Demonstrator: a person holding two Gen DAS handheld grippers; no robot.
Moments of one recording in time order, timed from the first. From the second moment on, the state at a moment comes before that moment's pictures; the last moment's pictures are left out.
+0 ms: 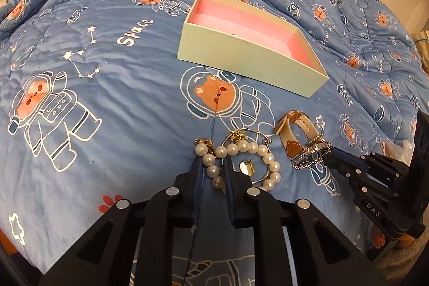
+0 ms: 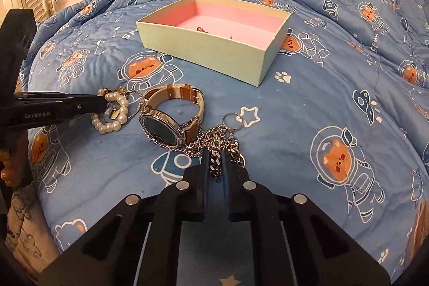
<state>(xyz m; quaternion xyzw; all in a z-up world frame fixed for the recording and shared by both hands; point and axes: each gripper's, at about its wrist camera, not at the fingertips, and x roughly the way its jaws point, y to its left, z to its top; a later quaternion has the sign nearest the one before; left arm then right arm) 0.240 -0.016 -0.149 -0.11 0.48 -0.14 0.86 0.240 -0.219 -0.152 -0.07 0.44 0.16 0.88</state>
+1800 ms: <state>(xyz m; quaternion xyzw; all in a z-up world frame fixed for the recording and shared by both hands) 0.209 -0.038 0.028 -0.04 0.32 -0.25 0.91 0.221 -0.215 0.067 0.00 0.26 0.25 0.93</state>
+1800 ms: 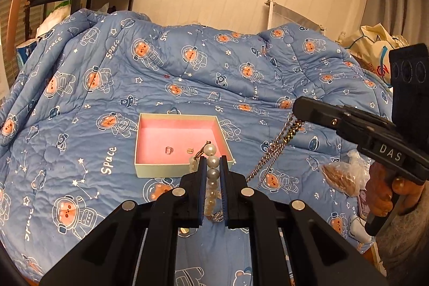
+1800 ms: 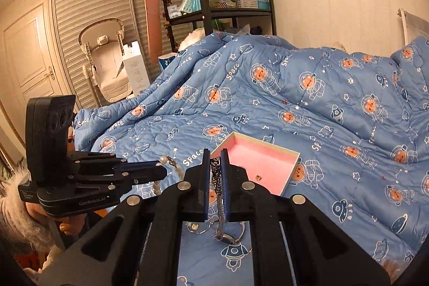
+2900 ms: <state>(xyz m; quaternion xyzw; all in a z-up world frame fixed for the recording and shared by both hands) 0.359 -0.054 -0.003 -0.04 0.39 -0.21 0.89 0.383 -0.202 0.065 -0.03 0.30 0.18 0.94</state>
